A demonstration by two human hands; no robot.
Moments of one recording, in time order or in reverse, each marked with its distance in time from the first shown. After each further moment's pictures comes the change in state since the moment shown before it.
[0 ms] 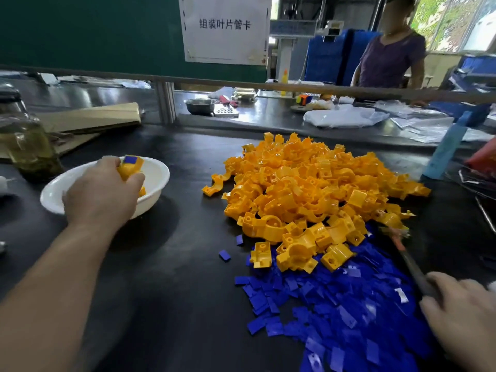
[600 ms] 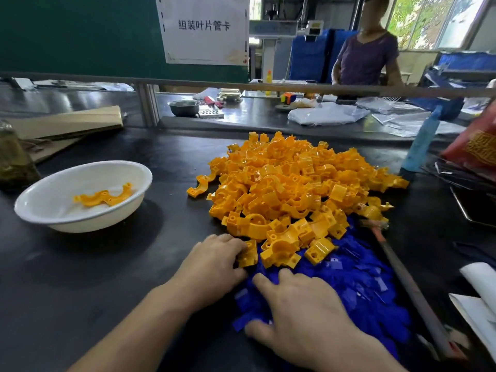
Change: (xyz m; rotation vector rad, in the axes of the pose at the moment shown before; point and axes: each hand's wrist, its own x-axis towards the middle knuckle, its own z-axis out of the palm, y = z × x) left_hand -0.125 0.073 0.061 0.083 -0.695 0.726; right_hand -0.097 -0.165 -0.052 -0.117 -0.211 -0.832
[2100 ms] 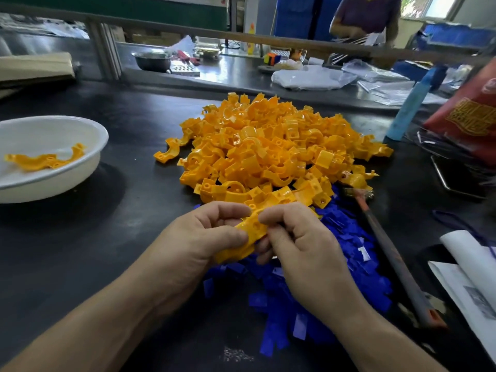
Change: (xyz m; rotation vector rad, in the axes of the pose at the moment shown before) left_hand -0.023 0.024 -0.002 -1.576 -0.144 -0.187; right_hand 0.011 0.029 0.017 1.085 0.569 0.032
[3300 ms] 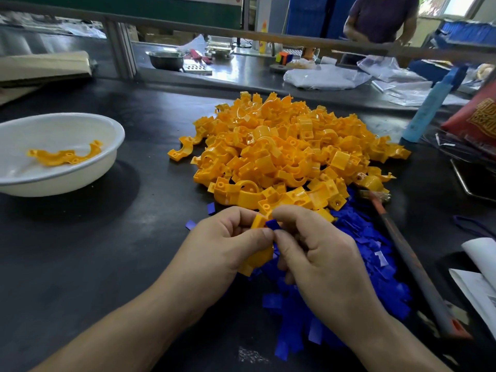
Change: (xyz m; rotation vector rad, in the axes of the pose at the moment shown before) left_hand -0.002 -0.011 0.006 0.266 0.050 0.107; right_hand -0.006 -0.006 0.001 -0.172 -0.003 -0.166
